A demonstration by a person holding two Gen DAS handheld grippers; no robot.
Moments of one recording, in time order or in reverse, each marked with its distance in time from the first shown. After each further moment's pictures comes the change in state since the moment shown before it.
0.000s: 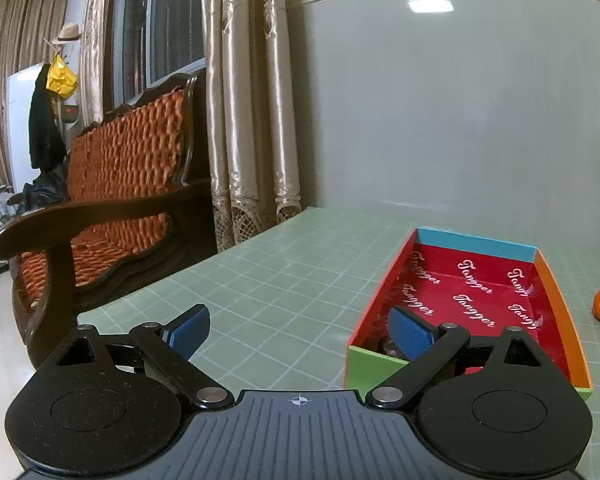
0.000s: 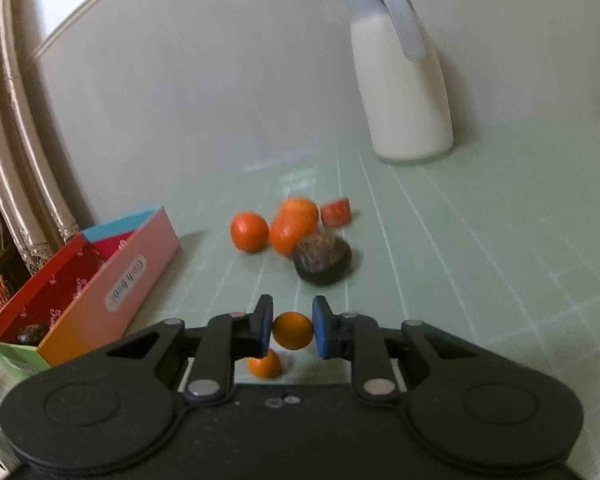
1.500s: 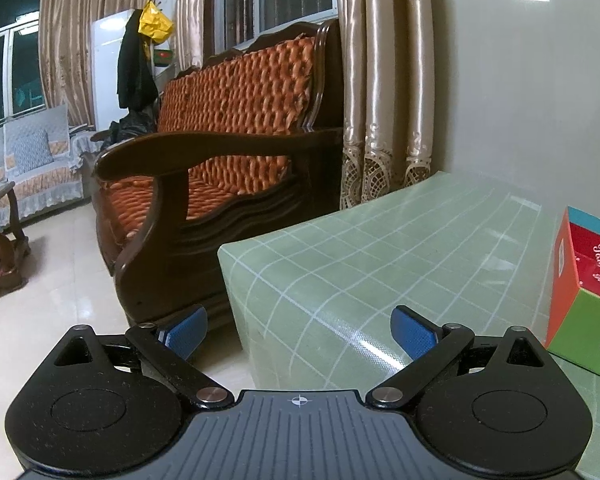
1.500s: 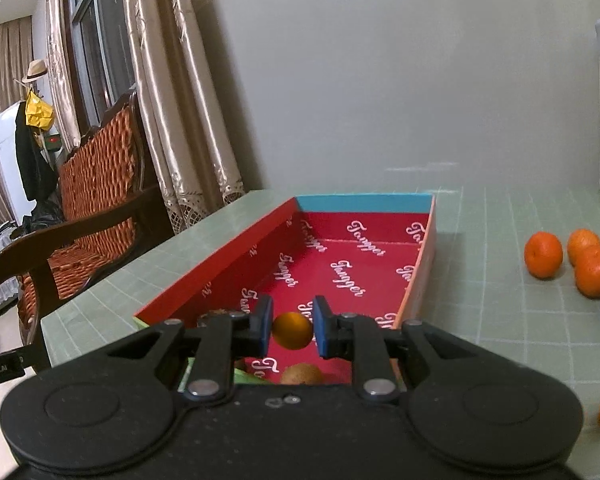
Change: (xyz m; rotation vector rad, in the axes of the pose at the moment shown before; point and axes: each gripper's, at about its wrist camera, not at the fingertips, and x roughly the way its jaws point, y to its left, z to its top) left arm 0.009 0.124 -0.038 -0.140 0.127 0.222; right arm 0.030 0.166 -0.008 -0.226 0.062 0.384
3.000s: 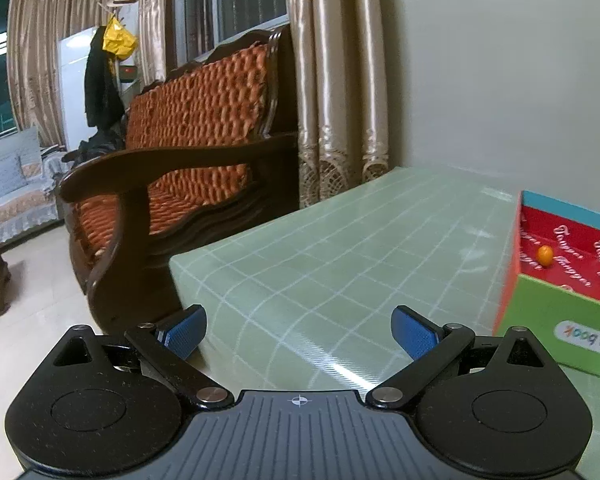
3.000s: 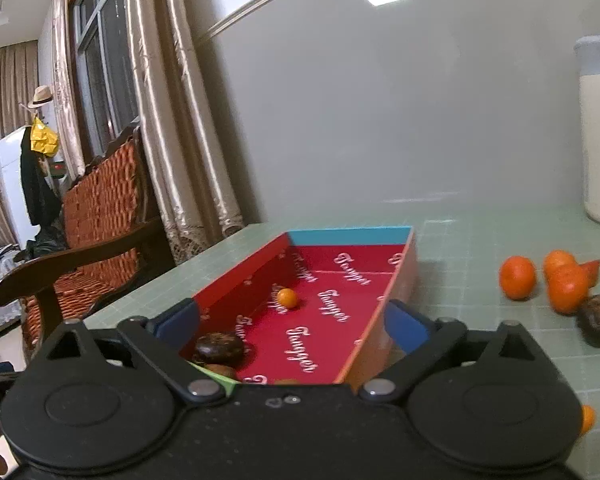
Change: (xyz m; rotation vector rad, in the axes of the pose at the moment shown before) left arm -0.020 -0.043 0.001 0.069 -0.017 -0.071; right arm -0.027 -0.011 0.002 0.004 -0.109 -0.008
